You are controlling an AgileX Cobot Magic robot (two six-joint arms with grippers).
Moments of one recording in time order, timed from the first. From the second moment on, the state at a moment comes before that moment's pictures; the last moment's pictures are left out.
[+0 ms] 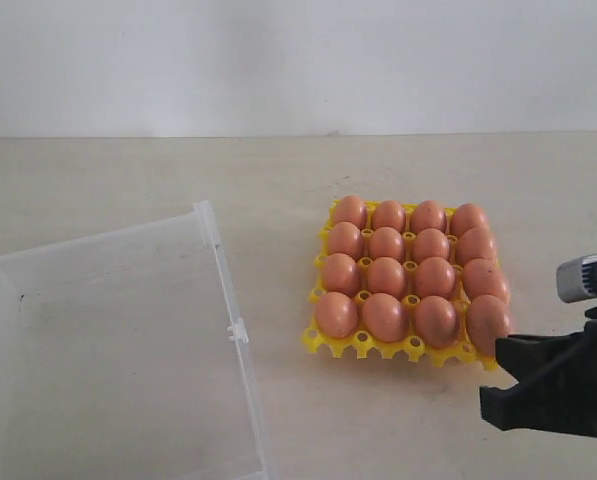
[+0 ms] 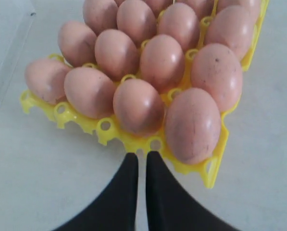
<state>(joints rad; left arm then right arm) -0.03 0.00 0.00 -0.14 0.27 0.26 0.41 1.09 -0.15 0.31 -0.25 -0.06</state>
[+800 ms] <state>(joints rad) -0.03 0.00 0.00 -0.14 0.27 0.26 0.41 1.47 -0.15 0.31 -0.59 -0.15</state>
